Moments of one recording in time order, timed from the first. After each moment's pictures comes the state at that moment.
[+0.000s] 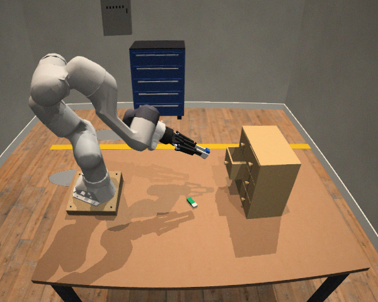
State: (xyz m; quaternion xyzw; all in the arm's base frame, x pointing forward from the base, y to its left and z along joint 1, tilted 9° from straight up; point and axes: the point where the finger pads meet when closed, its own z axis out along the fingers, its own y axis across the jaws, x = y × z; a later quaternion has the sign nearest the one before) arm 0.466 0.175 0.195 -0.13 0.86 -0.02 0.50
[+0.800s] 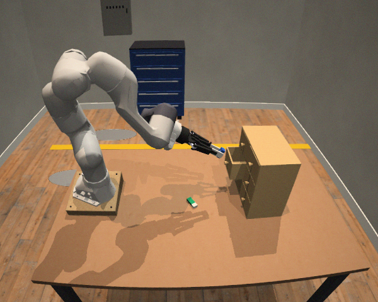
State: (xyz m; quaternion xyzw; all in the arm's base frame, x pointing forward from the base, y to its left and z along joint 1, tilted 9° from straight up) arm 0.535 0.189 0.197 -0.14 0.85 -0.02 0.50
